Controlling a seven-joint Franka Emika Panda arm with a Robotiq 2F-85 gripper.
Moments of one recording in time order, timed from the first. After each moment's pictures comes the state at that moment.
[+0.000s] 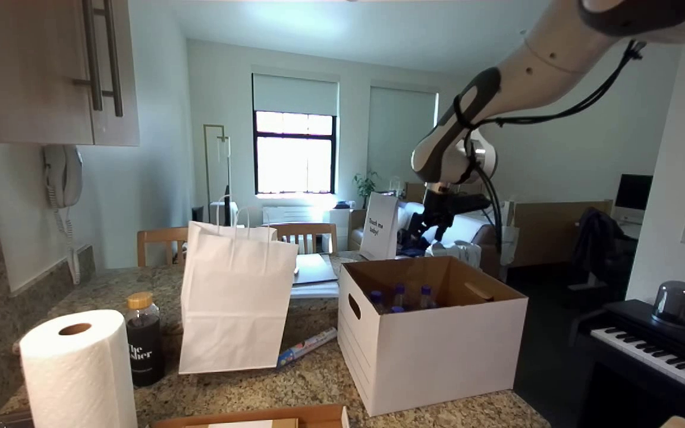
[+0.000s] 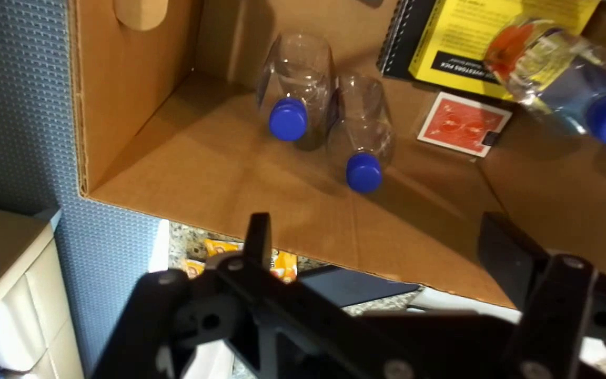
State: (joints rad) arm -0.06 0.21 -0.19 -2.09 0.12 2.59 -0.39
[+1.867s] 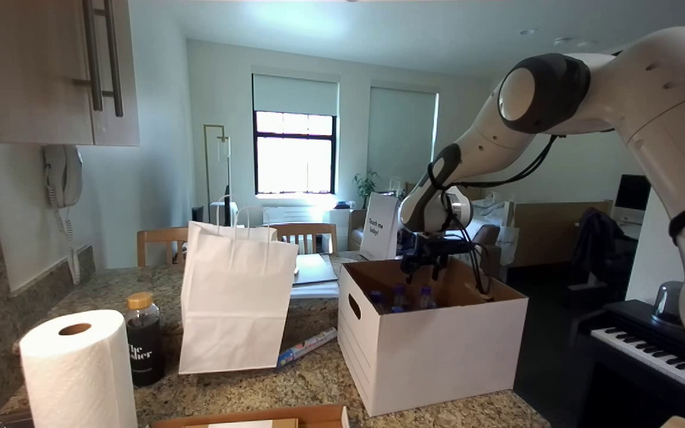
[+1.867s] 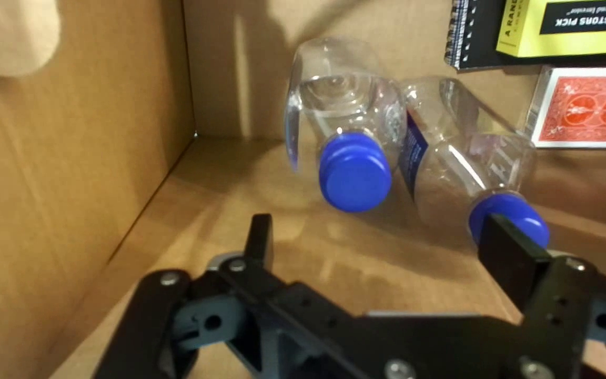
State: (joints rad) arm -0.20 0.64 -0.09 -1.77 0.09 2.60 -0.12
